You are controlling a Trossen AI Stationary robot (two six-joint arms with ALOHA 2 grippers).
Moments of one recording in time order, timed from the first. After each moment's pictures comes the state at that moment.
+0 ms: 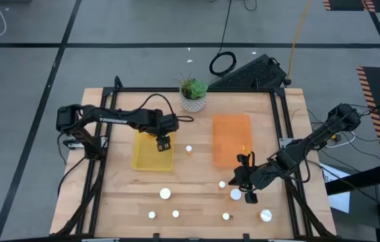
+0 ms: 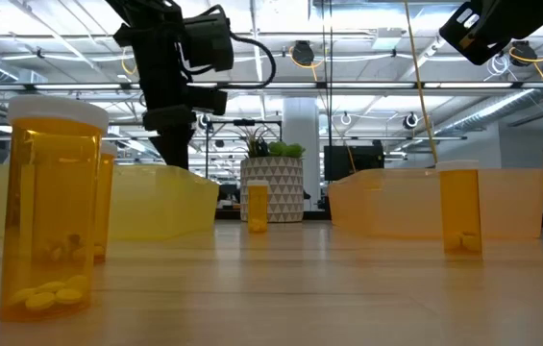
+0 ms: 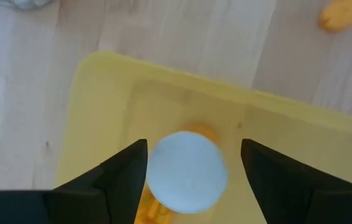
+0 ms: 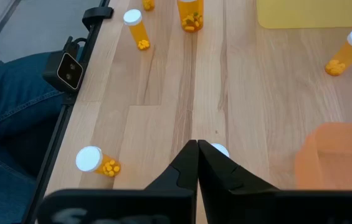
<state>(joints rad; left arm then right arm) 0.17 1.62 1.09 -0.74 -0.17 -0.02 0.59 1.23 0.82 -0.37 0.24 0.47</state>
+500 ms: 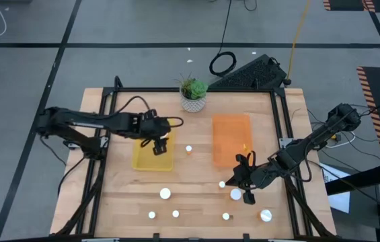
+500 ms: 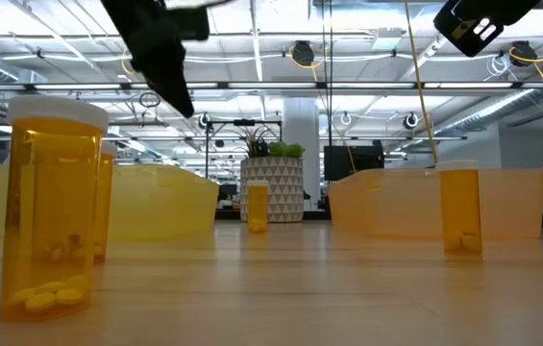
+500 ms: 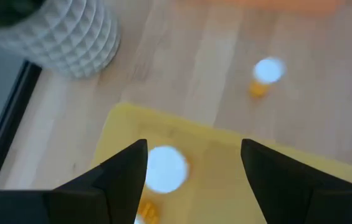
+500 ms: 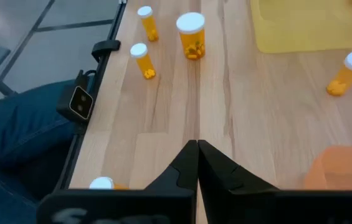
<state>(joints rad) 0.00 1.37 1.09 -0.73 -0.30 -0.14 0.59 1.23 0.82 -0.28 0.26 0.50</state>
